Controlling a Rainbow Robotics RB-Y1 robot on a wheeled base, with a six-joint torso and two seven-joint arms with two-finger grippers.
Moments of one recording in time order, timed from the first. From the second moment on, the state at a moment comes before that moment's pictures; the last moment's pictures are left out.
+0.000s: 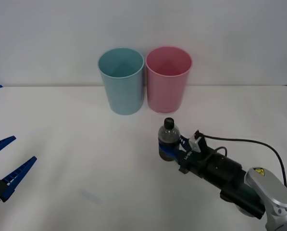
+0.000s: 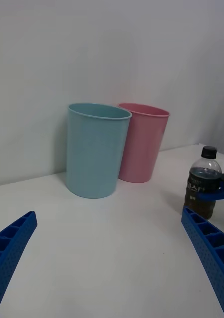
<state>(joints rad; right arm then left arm) -0.09 -0.34 0.24 -1.34 1.08 -0.66 0.35 0.35 0.40 0.52 -1.66 -0.96 -1.22 0.00</state>
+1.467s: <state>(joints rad) -0.07 -0.57 0.17 -1.98 1.13 -0.45 -0.27 0.35 0.40 0.52 -1.66 -0.96 -1.22 0.00</state>
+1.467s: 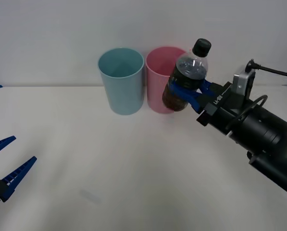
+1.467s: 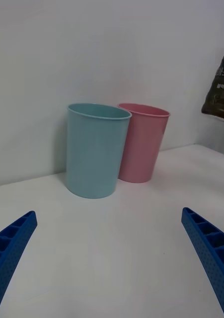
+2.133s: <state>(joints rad) -0.42 -0.57 0.19 -1.68 1.18 -0.41 -0.31 0.35 0.40 0.52 -1.66 -0.96 -1.22 0.00</state>
